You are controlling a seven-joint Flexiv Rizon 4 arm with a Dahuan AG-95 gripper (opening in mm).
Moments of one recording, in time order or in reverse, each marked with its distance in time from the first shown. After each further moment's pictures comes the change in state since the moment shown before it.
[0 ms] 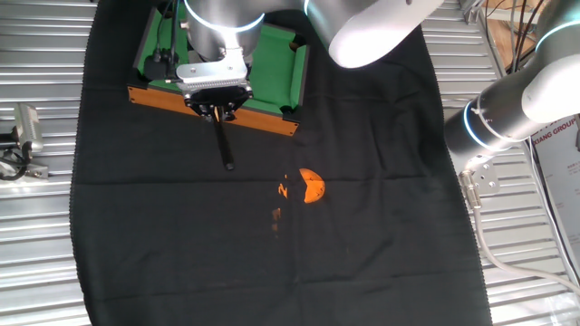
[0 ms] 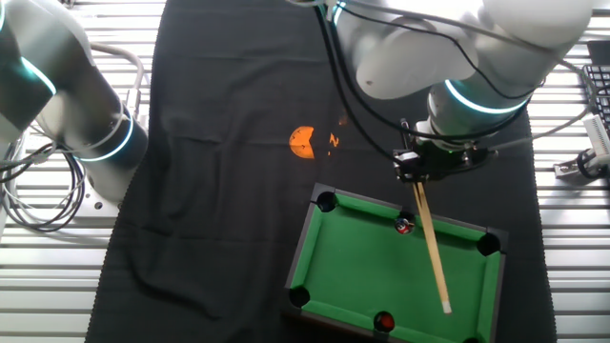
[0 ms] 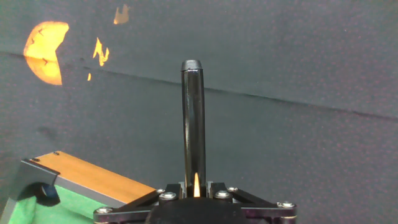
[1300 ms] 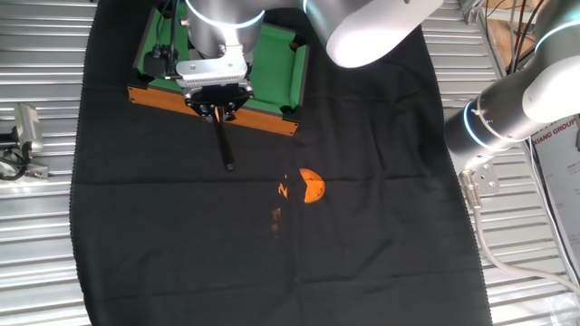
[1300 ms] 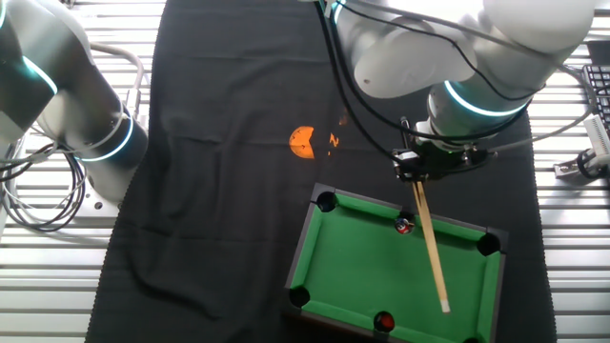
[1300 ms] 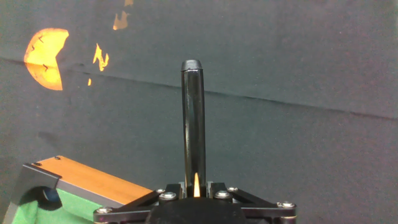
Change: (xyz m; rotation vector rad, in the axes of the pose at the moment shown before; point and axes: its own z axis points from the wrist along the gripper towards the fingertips) arm -0.002 0.000 -0.001 -0.004 -0.007 0.002
